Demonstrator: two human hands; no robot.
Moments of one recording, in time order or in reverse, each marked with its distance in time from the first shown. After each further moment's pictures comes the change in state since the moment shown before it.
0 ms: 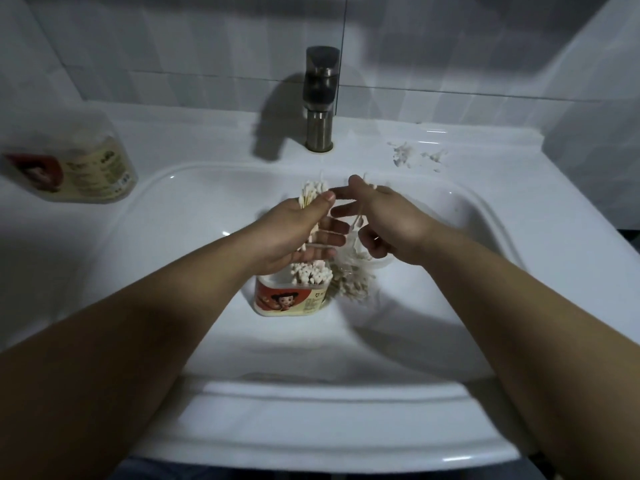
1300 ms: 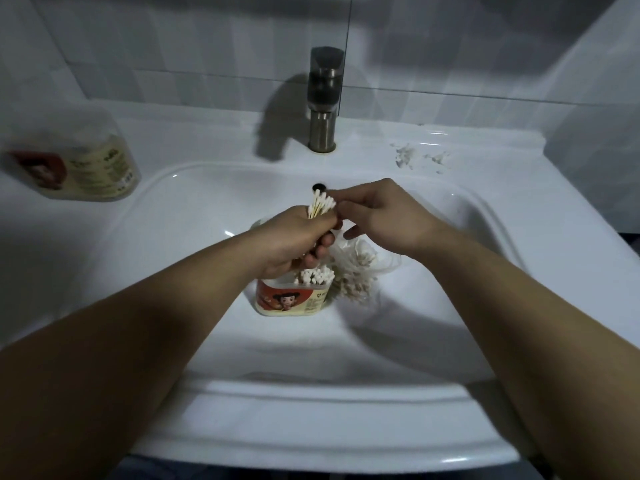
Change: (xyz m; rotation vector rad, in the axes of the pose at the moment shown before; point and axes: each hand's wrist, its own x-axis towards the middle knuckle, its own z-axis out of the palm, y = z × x) left_hand 0.004 -0.005 -0.001 0.139 -0.012 -0.071; right_hand 0.004 0.002 -0.001 -0.268 -0.020 -0.316
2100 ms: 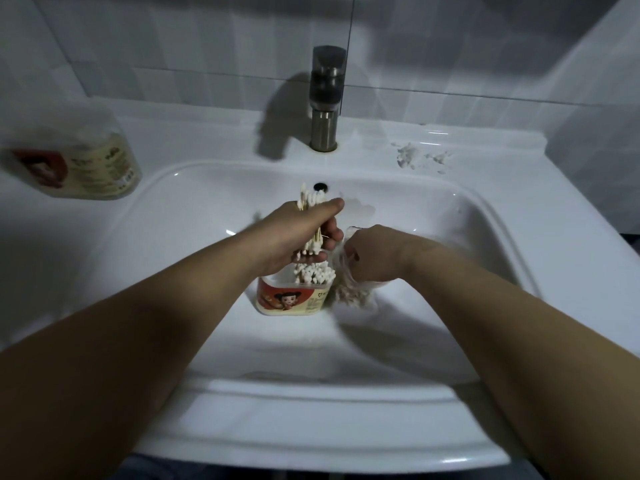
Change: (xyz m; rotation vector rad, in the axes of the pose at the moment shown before) left_hand -0.001 0.003 -0.003 -0.038 0.077 0.066; right_hand -0.004 0.011 0.019 -0.975 -0.416 0.202
